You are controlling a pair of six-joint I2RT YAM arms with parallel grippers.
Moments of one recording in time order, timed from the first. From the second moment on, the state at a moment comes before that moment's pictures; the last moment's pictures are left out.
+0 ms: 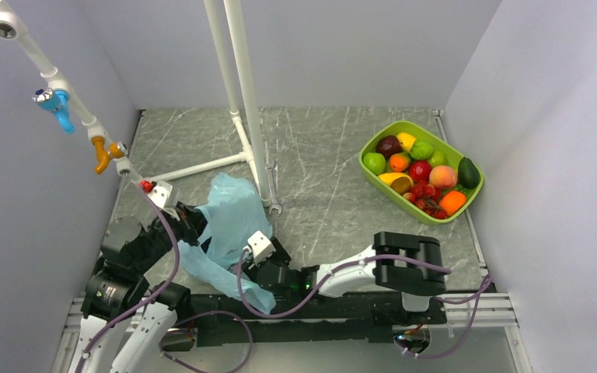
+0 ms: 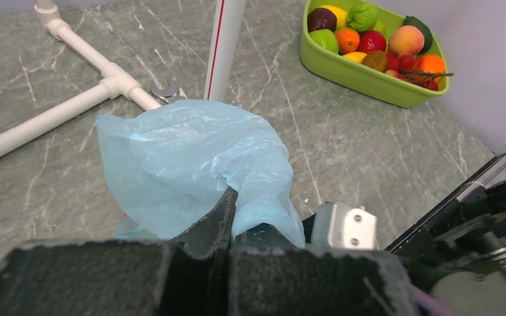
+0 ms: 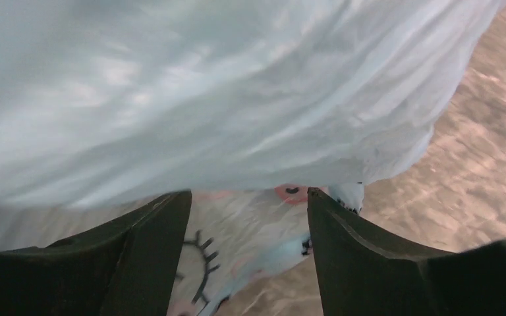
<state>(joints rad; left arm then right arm) -0.31 0.35 0.80 -0.58 0.29 -0.22 1.47 1.82 0.80 0.46 0.75 0.28</state>
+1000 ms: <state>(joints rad) -0.31 0.44 1.11 -1.27 0.14 -0.42 1.45 1.67 0.96 0.53 0.59 0.38</state>
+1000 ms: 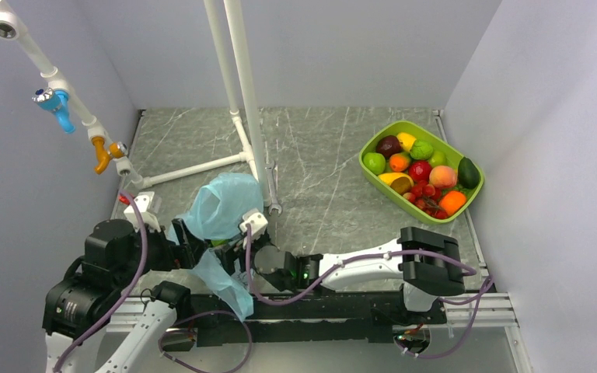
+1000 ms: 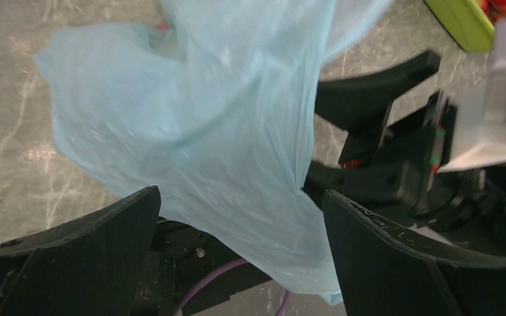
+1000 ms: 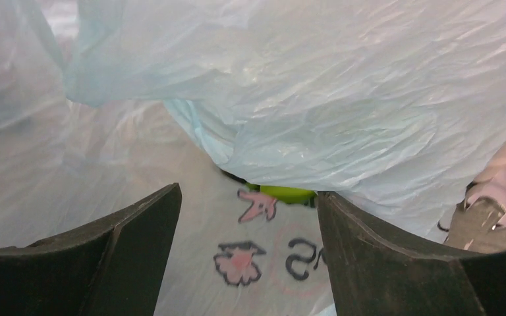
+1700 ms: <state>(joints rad) -0.31 0.34 0.86 -1.27 0.15 -0.38 1.18 1.50 0.84 0.32 0.72 0.55</state>
